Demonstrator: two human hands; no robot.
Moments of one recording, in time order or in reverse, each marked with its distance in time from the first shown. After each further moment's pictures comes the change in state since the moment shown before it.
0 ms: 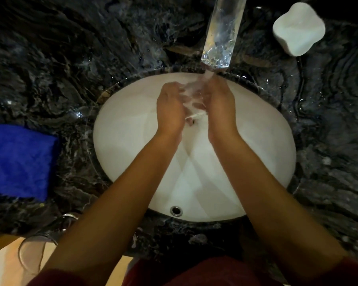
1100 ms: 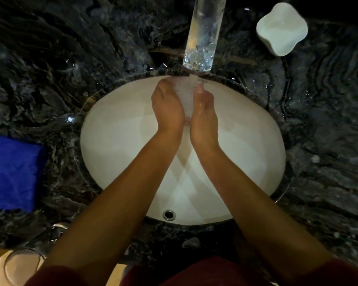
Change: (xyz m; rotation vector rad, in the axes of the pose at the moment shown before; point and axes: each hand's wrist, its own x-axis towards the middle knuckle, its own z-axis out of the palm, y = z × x) left_hand 0.010 -0.001 0.028 -0.072 0.139 0.090; right_hand -0.015 0.020 -0.004 -0.164 0.071 0.029
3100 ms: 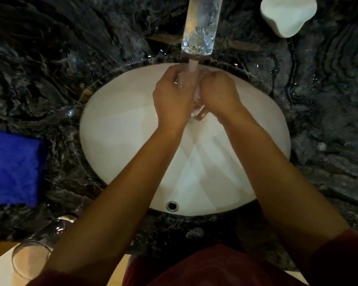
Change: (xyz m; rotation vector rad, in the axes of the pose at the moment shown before) left_hand -0.012 0.006 -0.007 0.392 -0.138 0.235; right_hand 0.039 -0.041 -0.023 -0.534 -0.093 -0.009
